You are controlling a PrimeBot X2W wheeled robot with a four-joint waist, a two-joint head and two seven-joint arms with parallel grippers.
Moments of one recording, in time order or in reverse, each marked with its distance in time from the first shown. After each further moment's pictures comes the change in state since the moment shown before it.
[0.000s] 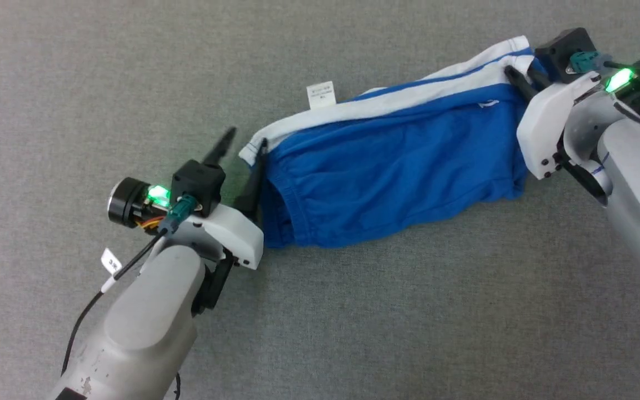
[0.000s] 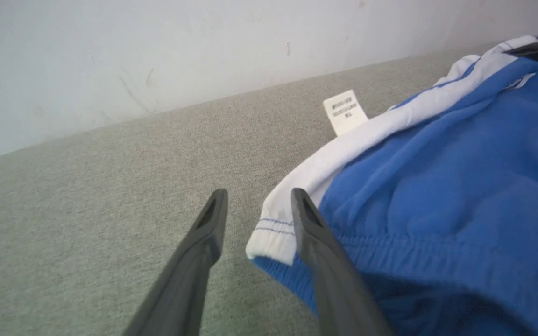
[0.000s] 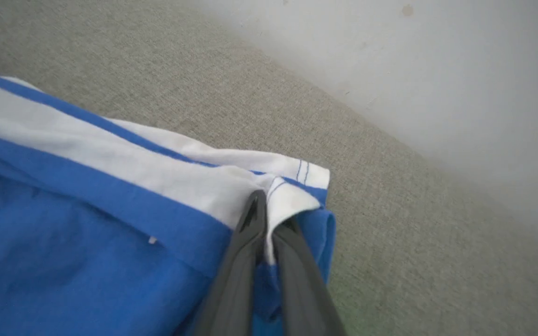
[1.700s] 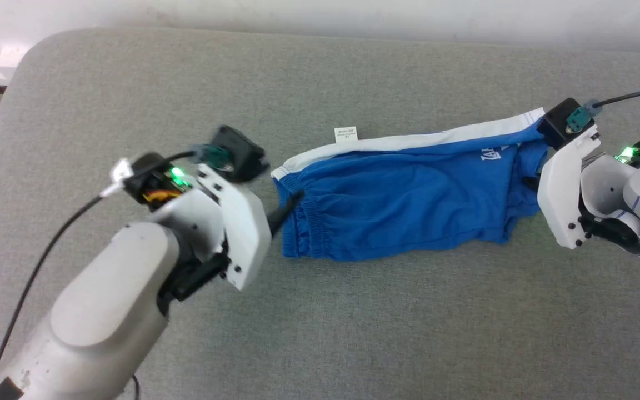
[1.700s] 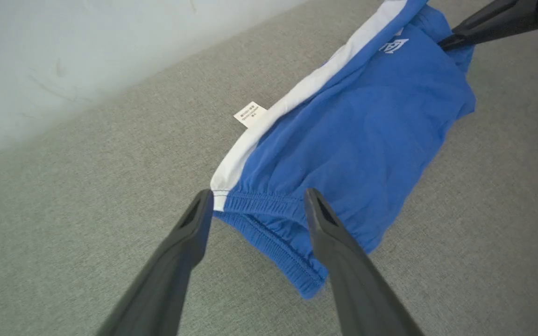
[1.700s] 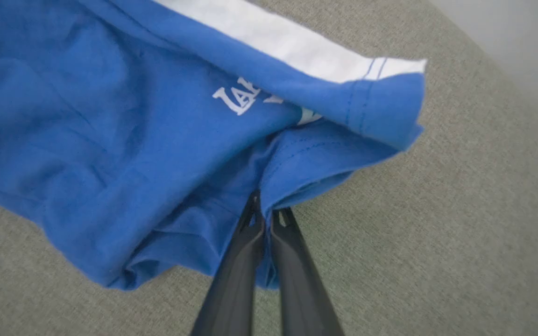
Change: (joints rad) left arm -0.045 0.175 -0.054 -0.360 -0.190 -0.233 0.686; right arm -0.021 -0.247 0.512 -0.174 0.566 -0.007 0.333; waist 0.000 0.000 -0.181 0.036
